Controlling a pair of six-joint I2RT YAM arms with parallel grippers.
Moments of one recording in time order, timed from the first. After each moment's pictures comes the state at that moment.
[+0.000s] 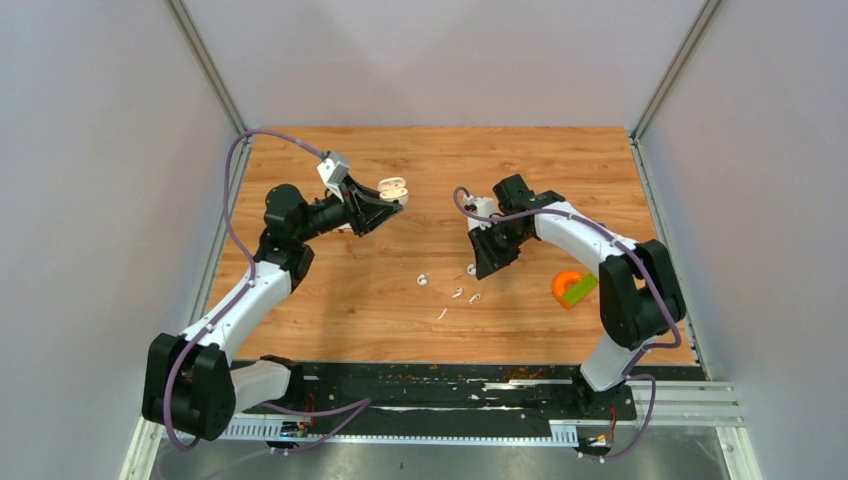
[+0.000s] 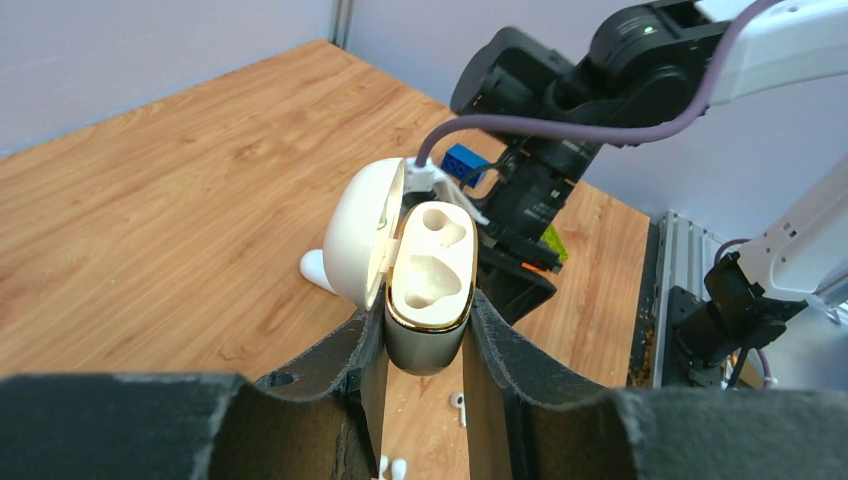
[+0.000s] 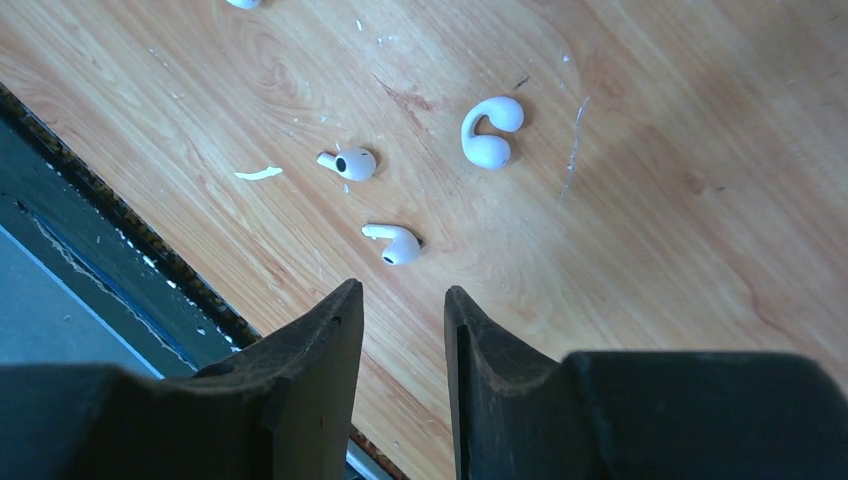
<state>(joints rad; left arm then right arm) -0.27 1.18 0.74 0.55 0.83 -0.37 0.44 1.67 1.20 -0.76 -0.45 -0.16</state>
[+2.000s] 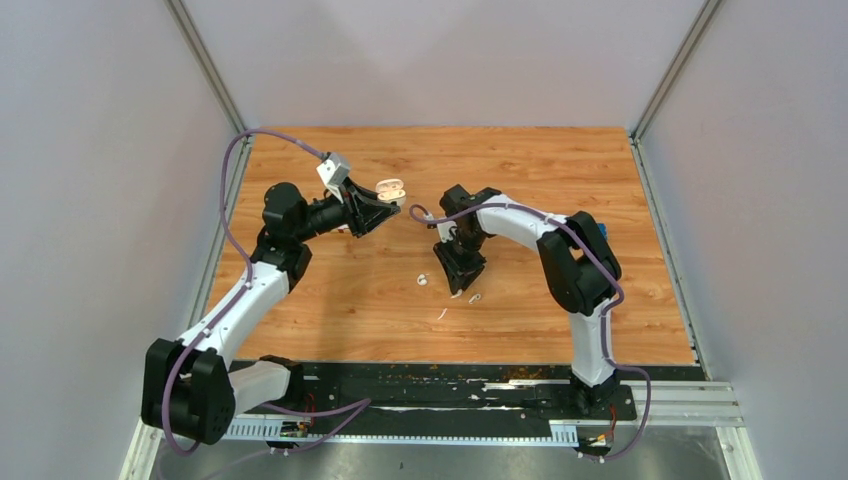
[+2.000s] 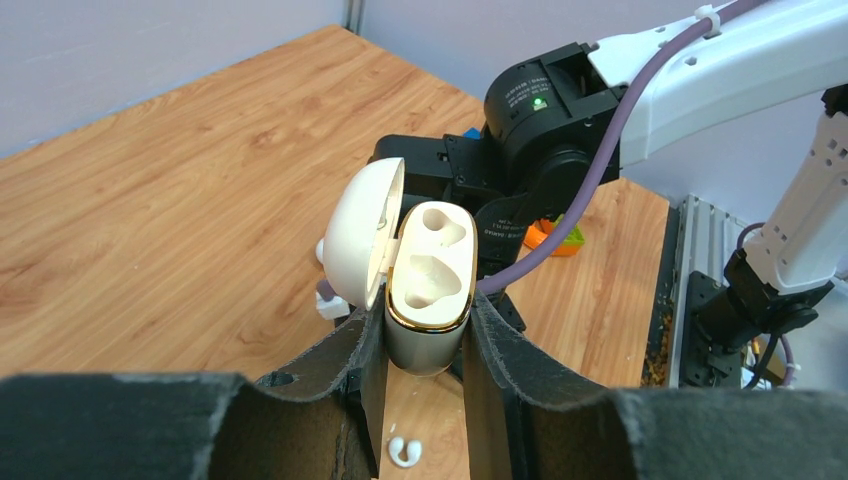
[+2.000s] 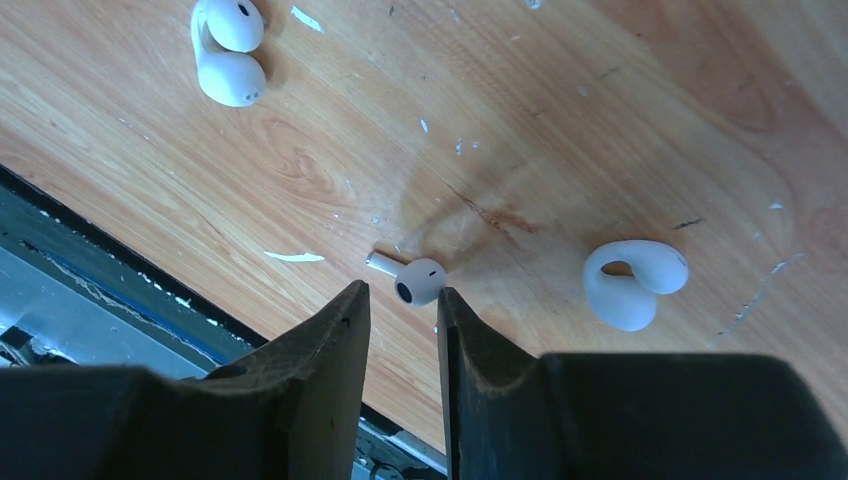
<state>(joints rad) -0.26 1.15 0.75 0.46 0.83 -0.30 0.62 2.04 1.48 -0.93 -0.37 0.03</state>
